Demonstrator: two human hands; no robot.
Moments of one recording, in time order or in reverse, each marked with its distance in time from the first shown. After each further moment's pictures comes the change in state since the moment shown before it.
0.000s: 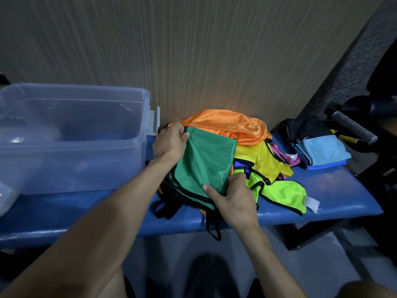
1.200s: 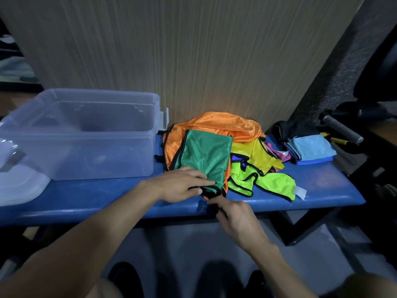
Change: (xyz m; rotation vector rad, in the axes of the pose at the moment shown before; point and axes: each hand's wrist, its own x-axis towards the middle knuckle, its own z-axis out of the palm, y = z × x) left_hand -0.109 -0.029 -0.037 0.306 -0.749 0.777; right_hand -0.059 0.047 -0.015 -0.267 -0.144 -0.656
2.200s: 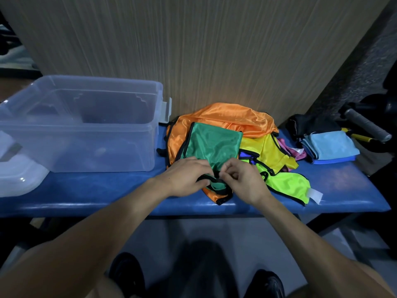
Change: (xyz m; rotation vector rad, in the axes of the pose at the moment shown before) left_hand 0.026 0.002 0.006 -0.023 0.251 -0.085; right_hand 0.087 0.033 -0.022 0.282 -0.014 0.168
